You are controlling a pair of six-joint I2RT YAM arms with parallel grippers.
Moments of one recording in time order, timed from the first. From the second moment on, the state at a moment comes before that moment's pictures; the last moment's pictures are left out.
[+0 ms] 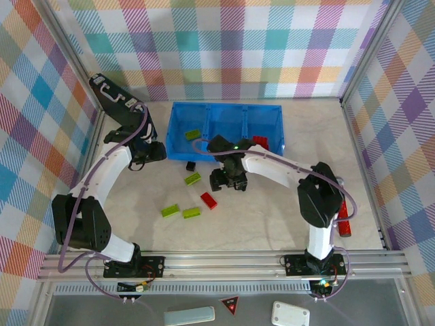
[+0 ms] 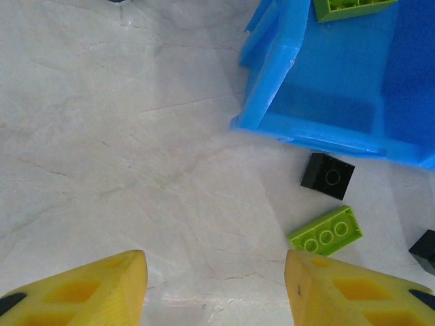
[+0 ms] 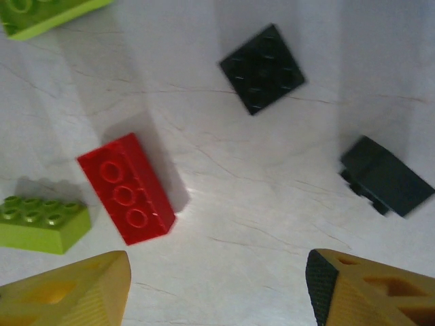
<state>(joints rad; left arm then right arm) -0.14 1.48 1.26 -0.88 0.00 -0.31 0.86 1.89 1.54 -1.01 -0.06 0.53</state>
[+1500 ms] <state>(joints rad) -0.10 1.41 1.16 -0.83 -0.03 -0.21 0.96 2.24 1.82 -1.11 -0.11 0.41</state>
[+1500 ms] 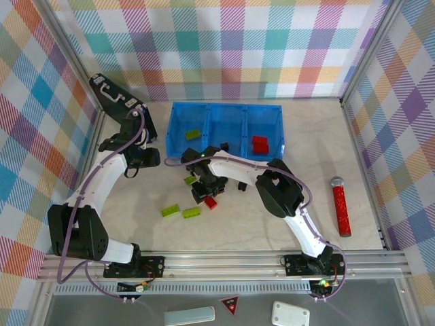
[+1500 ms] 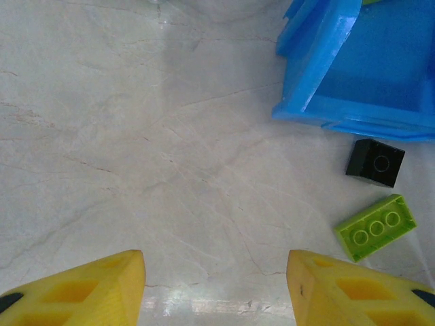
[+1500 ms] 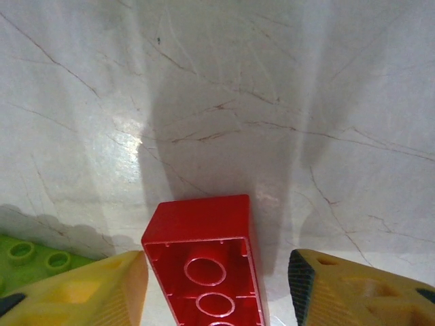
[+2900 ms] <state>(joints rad) -0.09 1.42 1.16 -0.81 0.00 -0.21 0.85 1.97 1.64 -1.12 -0.07 0.41</state>
